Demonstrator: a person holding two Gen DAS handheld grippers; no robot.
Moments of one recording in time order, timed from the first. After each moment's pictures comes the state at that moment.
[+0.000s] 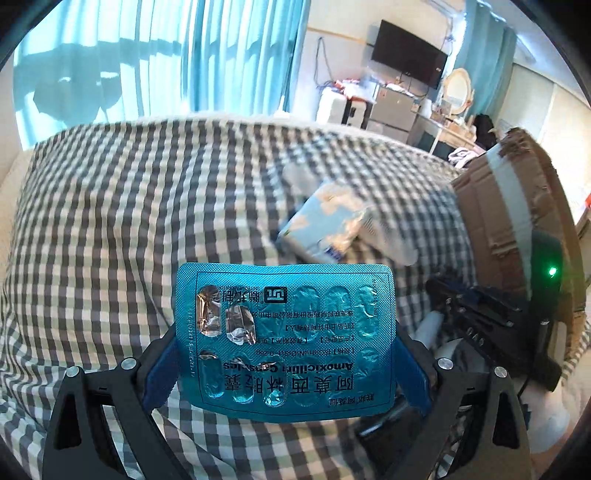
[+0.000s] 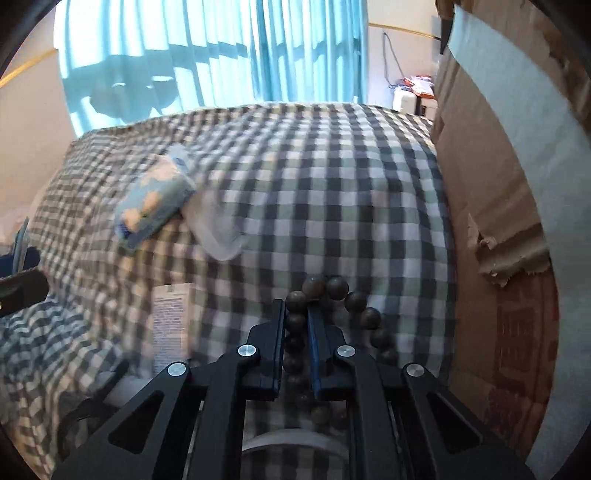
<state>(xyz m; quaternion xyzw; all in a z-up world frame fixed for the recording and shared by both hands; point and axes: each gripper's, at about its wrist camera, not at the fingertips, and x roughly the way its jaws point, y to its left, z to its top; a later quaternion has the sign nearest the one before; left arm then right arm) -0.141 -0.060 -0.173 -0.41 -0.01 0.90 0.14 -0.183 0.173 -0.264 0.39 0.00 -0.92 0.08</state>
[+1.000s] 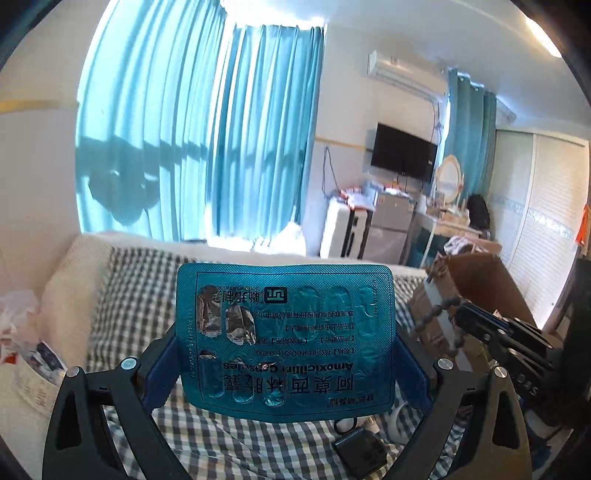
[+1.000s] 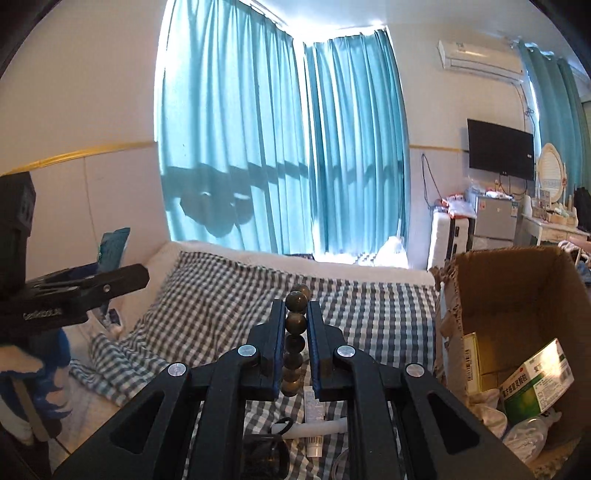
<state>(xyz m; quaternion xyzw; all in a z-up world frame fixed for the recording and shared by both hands) -0.037 -0.105 -0.028 -0.21 -0.04 0.97 0.10 -0.035 0.126 -0.082 0.17 0.00 -0.97 0.17</state>
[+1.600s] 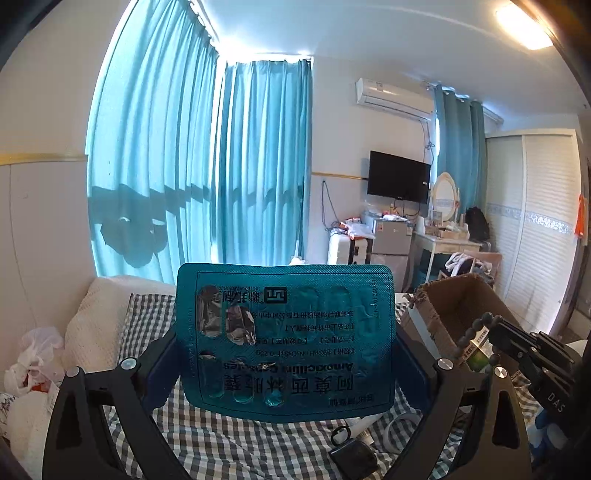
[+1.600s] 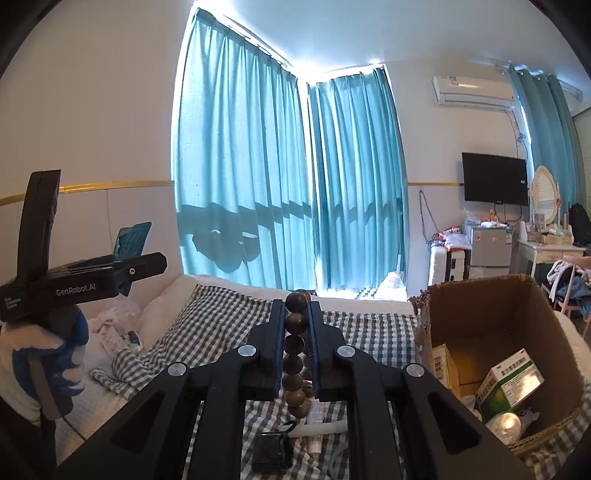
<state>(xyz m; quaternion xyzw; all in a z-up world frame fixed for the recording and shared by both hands) 0.009 -0.086 0.016 -0.15 0.00 0.98 0.09 0.041 0.153 -0.051 0.09 -0.01 -0.98 0.17</state>
